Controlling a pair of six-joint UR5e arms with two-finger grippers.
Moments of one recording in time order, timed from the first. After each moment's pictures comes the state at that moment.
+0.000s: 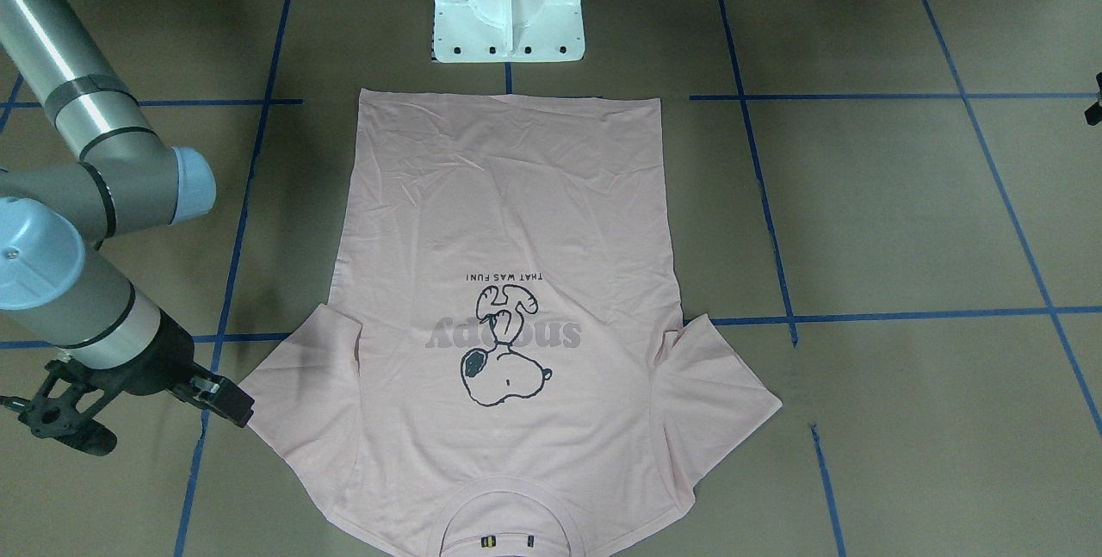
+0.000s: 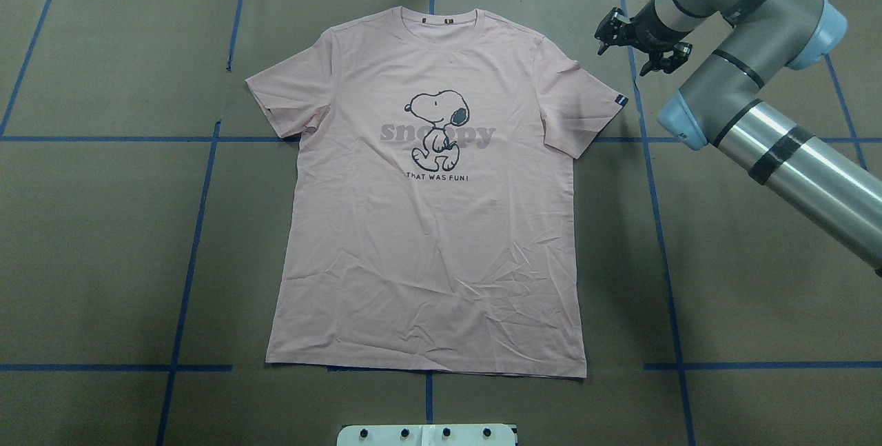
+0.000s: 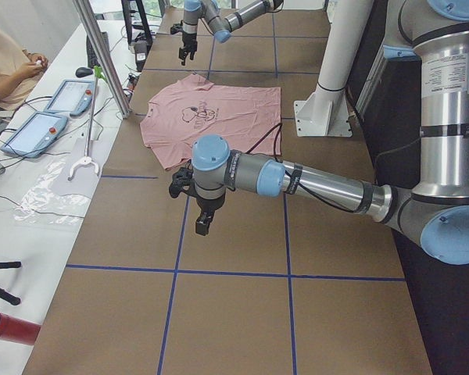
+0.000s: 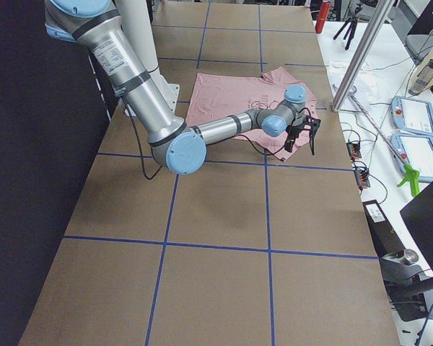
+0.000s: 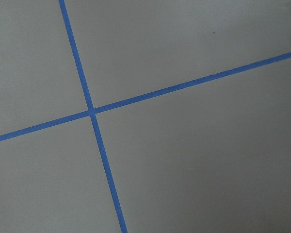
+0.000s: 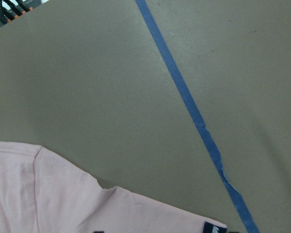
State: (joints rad) left arm -1.50 -1.47 -1.91 -1.56 -2.38 0.07; right arm 0.98 -0.94 1.18 -1.08 2.07 1.34
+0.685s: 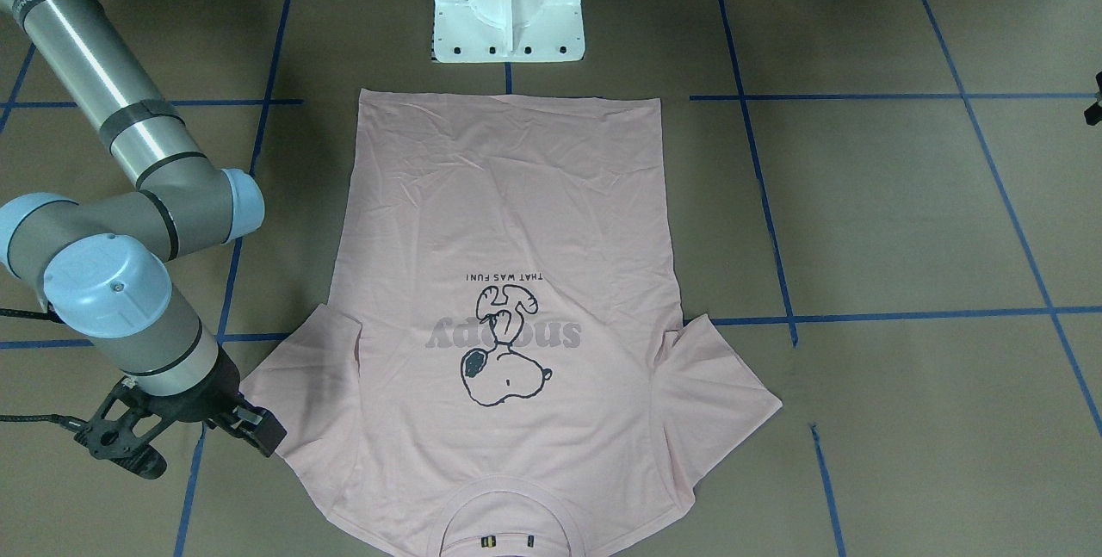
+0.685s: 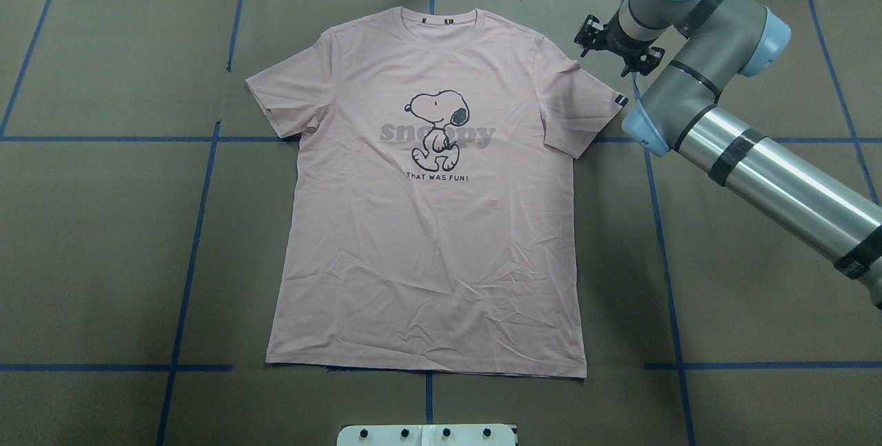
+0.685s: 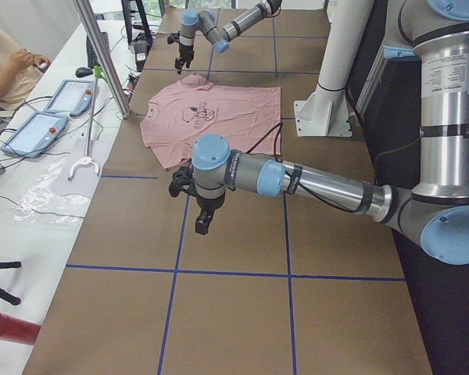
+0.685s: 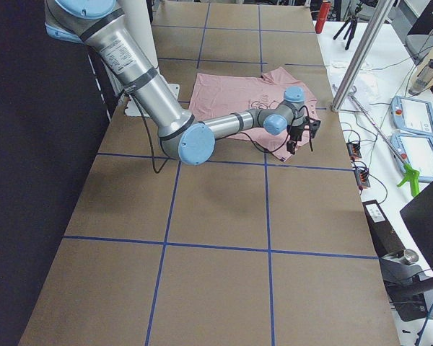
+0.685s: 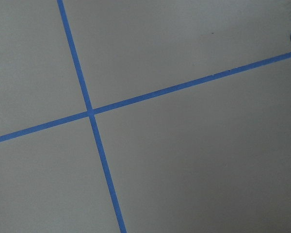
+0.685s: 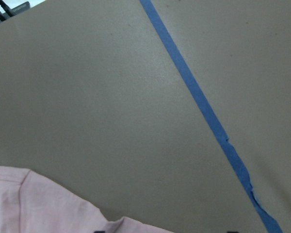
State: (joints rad) left arm -1.50 -1.47 -1.91 -1.57 -2.38 0.07; right arm 0.93 -0.87 1.07 -1.06 1.95 1.38
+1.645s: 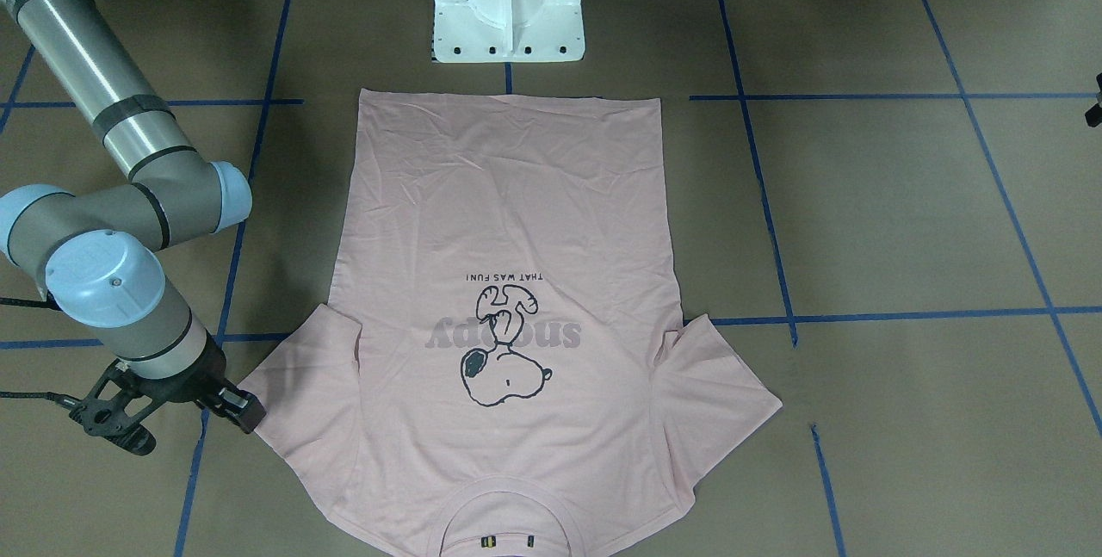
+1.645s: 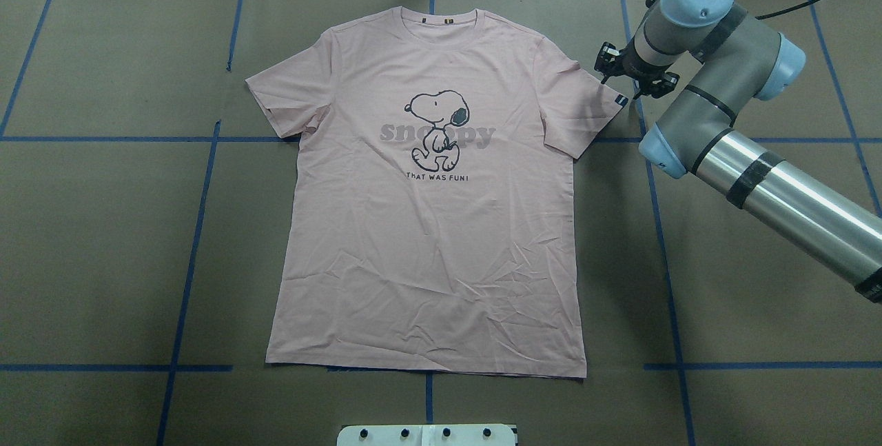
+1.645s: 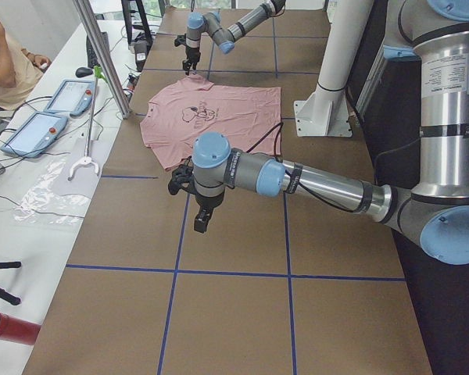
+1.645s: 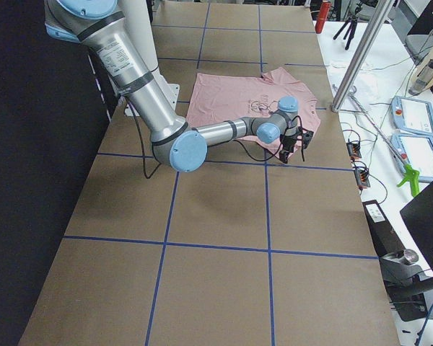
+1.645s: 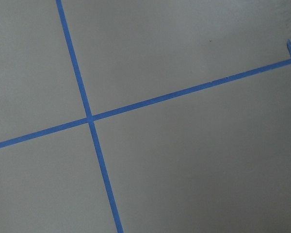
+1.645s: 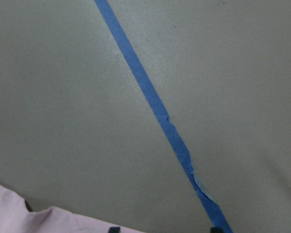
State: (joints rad) left arm -1.50 -1.48 -1.91 -1.59 -2.38 0.04; right arm 0.91 -0.95 1.13 -1.09 1.96 1.38
